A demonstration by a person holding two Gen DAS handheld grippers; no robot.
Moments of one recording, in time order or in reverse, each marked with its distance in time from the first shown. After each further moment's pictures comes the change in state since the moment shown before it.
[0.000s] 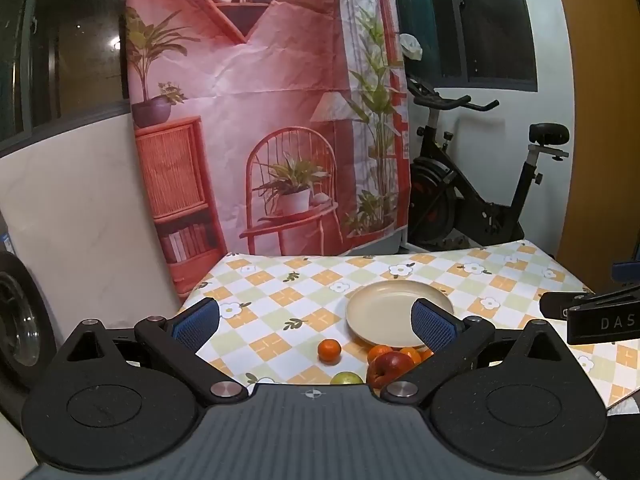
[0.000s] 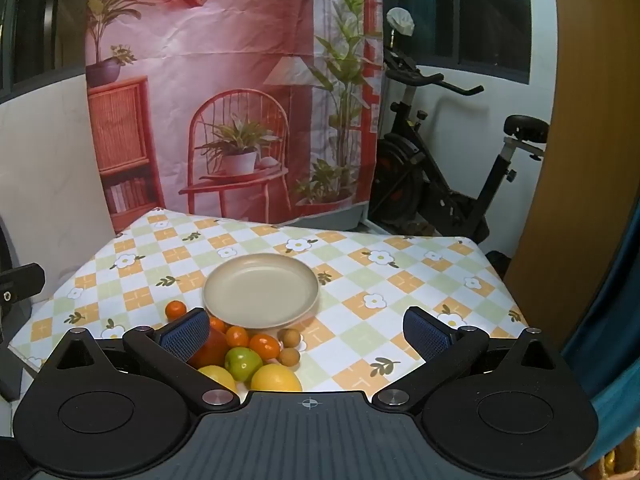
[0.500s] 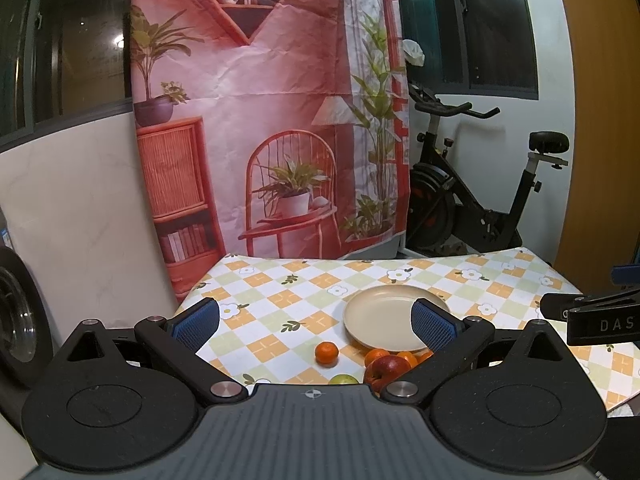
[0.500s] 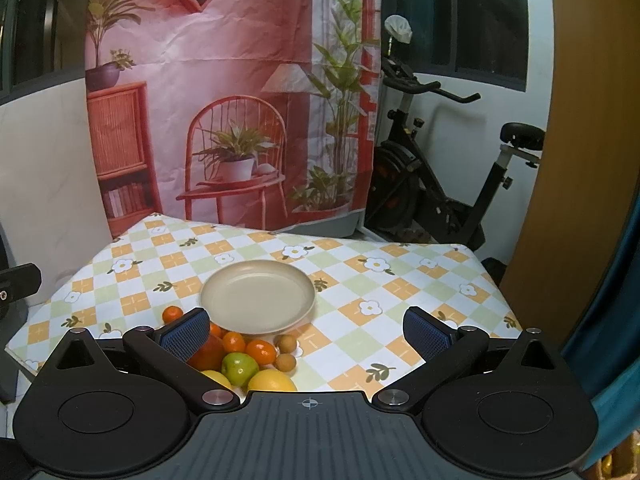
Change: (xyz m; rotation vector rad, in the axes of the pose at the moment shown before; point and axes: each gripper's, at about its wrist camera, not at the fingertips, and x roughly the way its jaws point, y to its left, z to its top) left arm -0.001 0.000 0.000 -0.021 -0.013 -0.007; right arm -0.006 -0.002 0.001 -0.007 -0.024 -0.011
